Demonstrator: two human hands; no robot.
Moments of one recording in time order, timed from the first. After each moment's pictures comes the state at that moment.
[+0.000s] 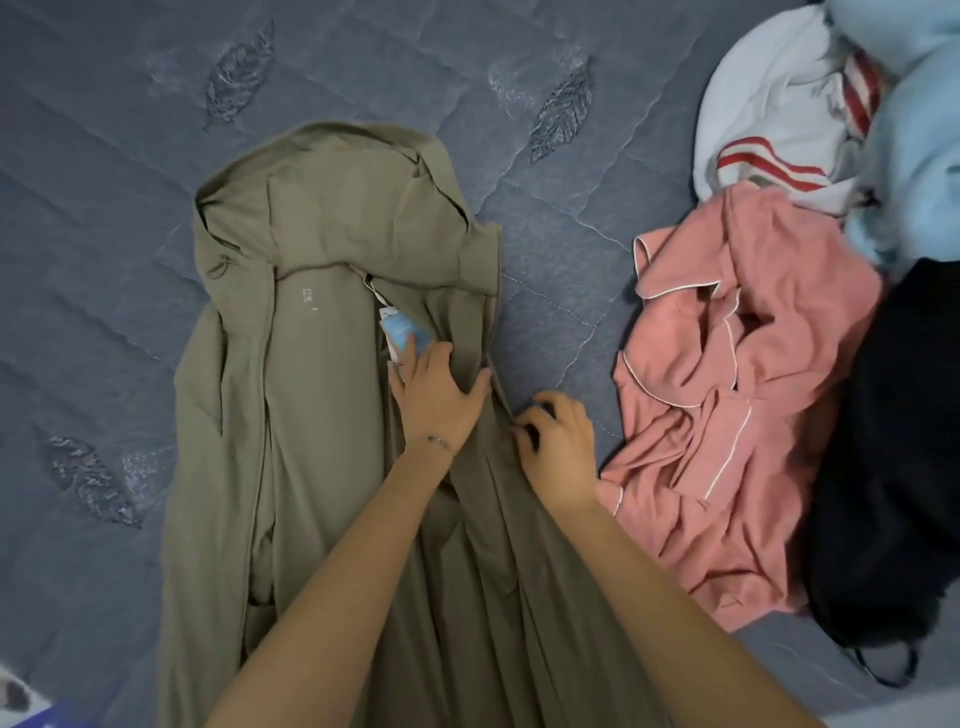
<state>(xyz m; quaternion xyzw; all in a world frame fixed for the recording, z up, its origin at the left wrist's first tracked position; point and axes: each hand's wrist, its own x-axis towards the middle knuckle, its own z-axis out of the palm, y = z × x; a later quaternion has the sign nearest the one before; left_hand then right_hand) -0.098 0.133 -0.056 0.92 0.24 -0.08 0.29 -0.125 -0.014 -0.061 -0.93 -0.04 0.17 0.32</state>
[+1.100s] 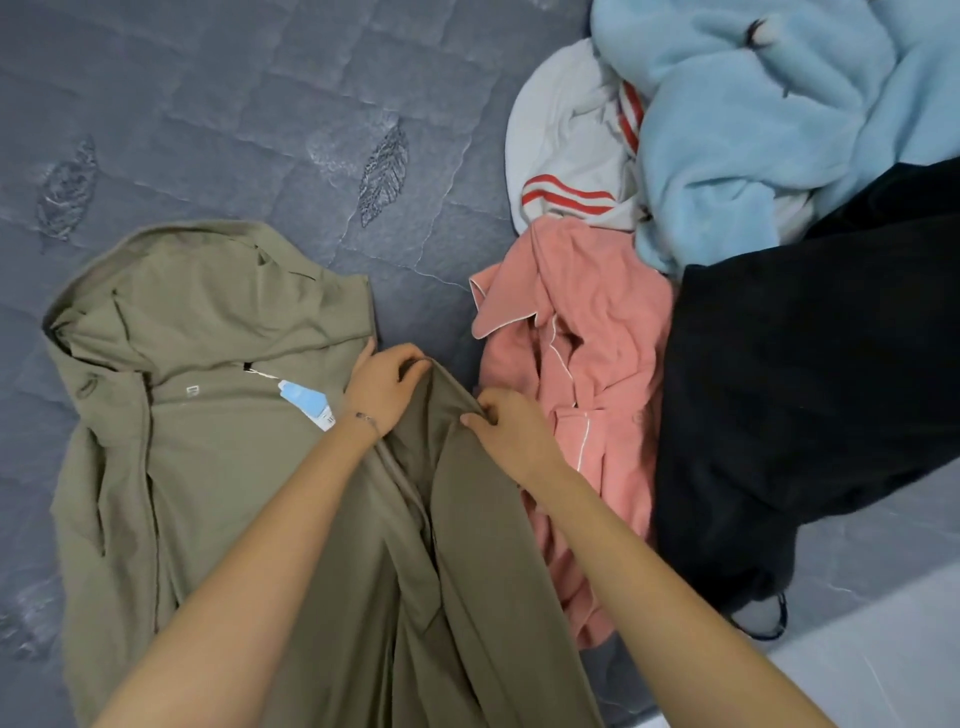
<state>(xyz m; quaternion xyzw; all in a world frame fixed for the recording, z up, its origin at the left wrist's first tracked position) 0.004 0.056 -0.035 0.94 0.00 -0.16 0.29 -0.040 -0.120 -0.009 -0.85 0.06 0.28 0.43</state>
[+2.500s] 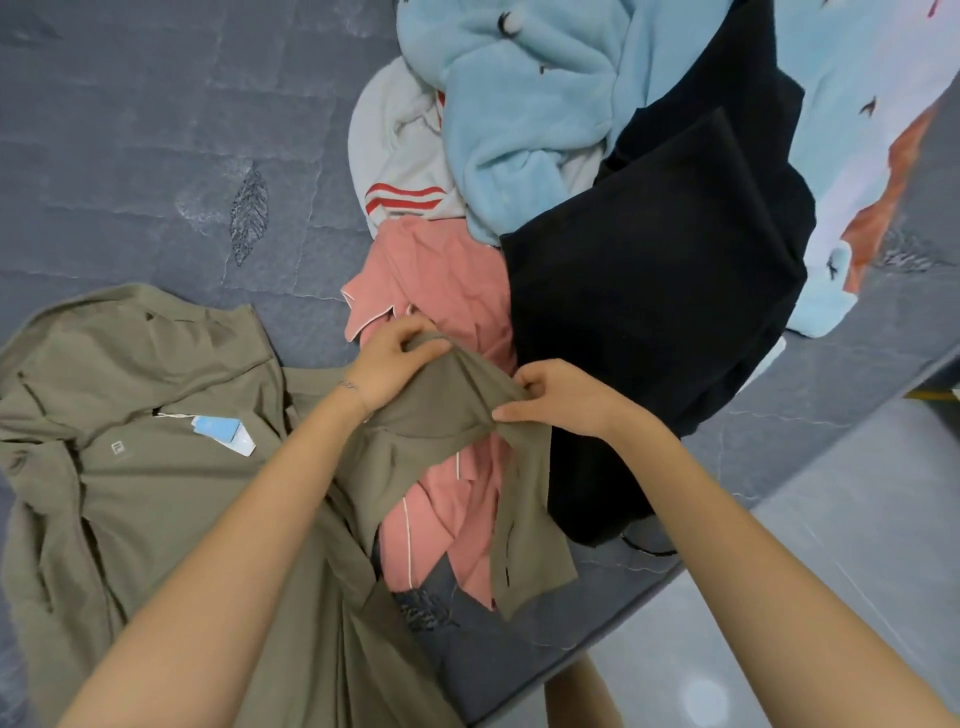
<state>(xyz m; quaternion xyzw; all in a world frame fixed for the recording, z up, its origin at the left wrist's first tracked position) 0.008 -0.104 0.036 0.84 -0.07 -0.28 0.47 -0.068 -0.318 0.041 -0.75 0.09 0.38 0.53</state>
